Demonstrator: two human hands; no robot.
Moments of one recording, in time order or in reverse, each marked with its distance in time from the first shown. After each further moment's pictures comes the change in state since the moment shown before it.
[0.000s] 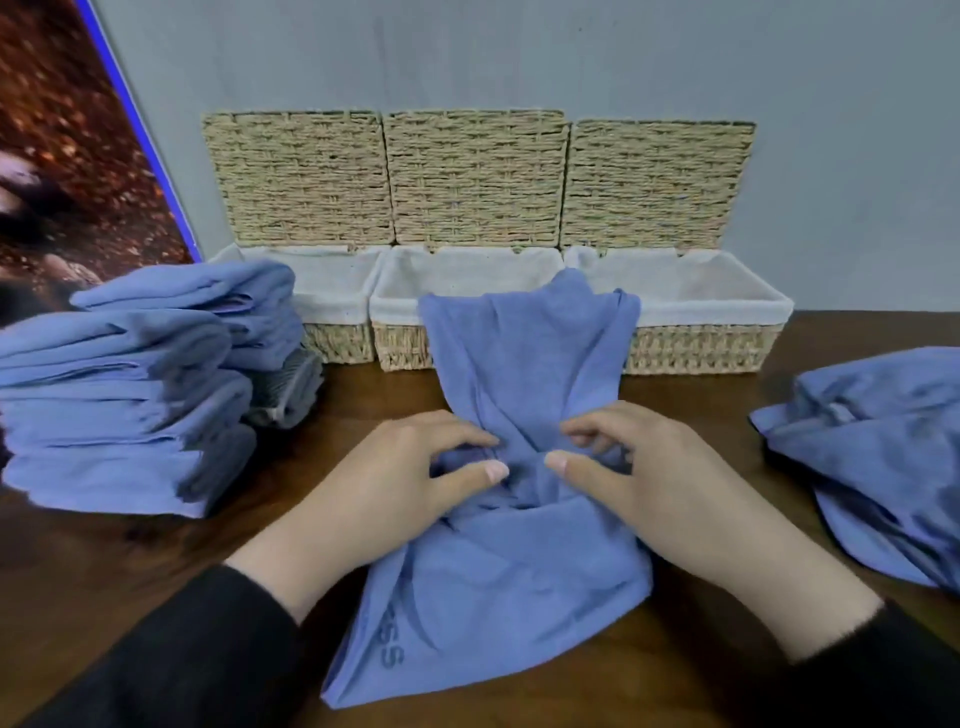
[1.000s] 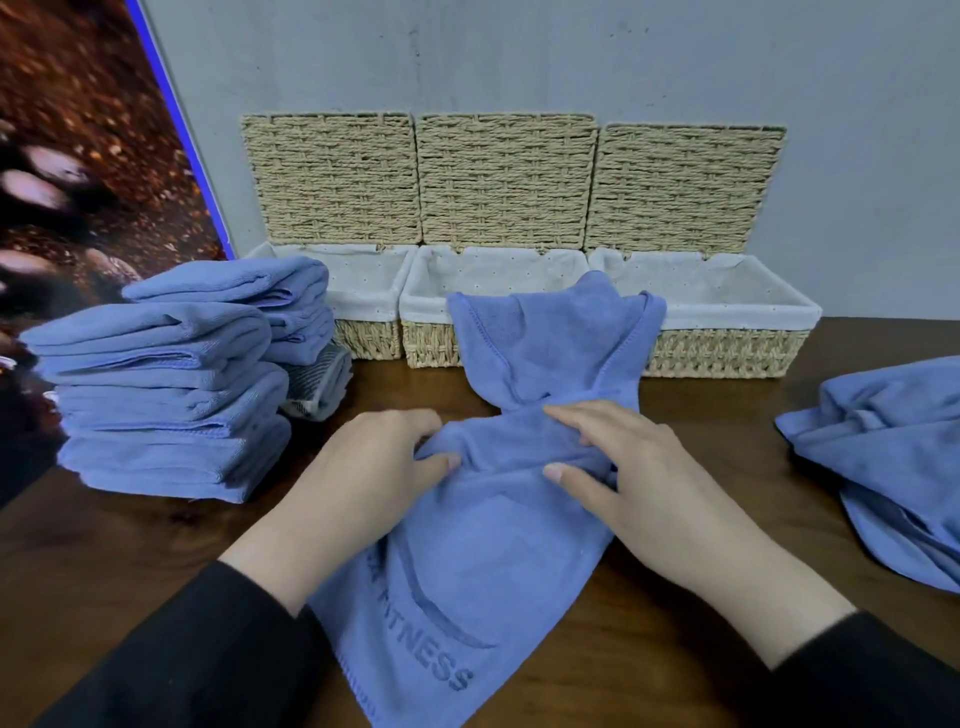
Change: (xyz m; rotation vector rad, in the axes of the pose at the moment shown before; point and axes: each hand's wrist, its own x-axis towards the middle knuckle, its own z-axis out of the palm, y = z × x) left_hand -0.017 -0.001 -0.029 0.256 0.069 -0.275; right_hand 0.002 -0.009 0.027 -0.073 0.076 -0.176
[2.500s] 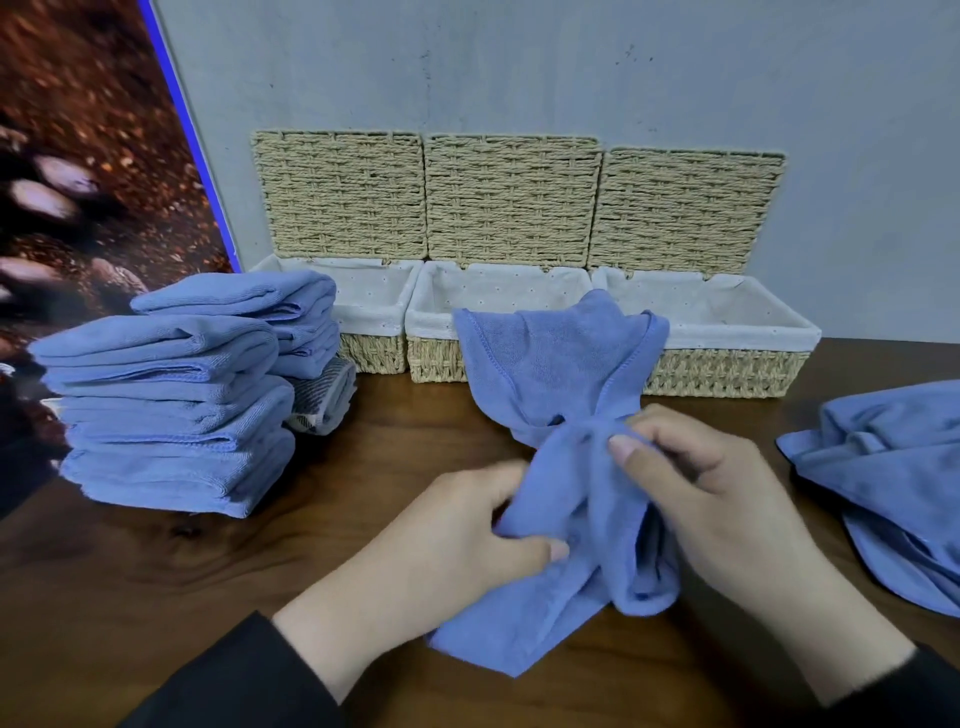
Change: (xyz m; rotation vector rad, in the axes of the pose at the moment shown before) left_hand -0.029 0.047 0.014 -0.574 -0.220 0.194; right_hand -0.011 -0.008 -0.021 0.509 0.225 0.042
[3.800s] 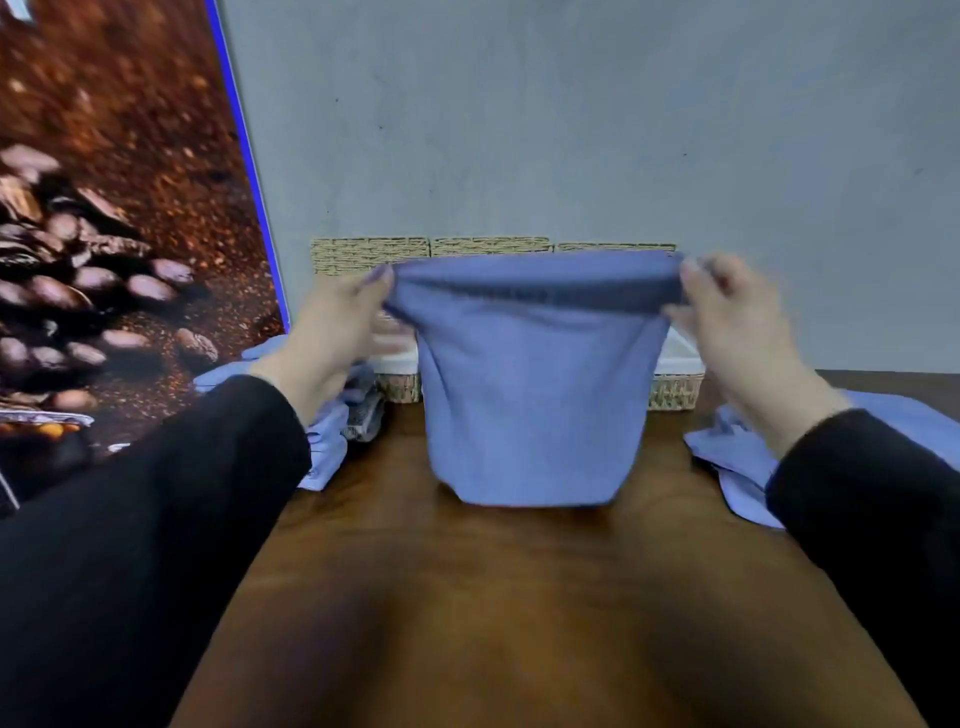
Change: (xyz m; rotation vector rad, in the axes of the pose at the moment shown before) left_hand -0.020 0.082 -0.142 -0.277 0.619 -0.028; right_hand 0.022 -0.110 -0.104 0.078 0.390 -0.011
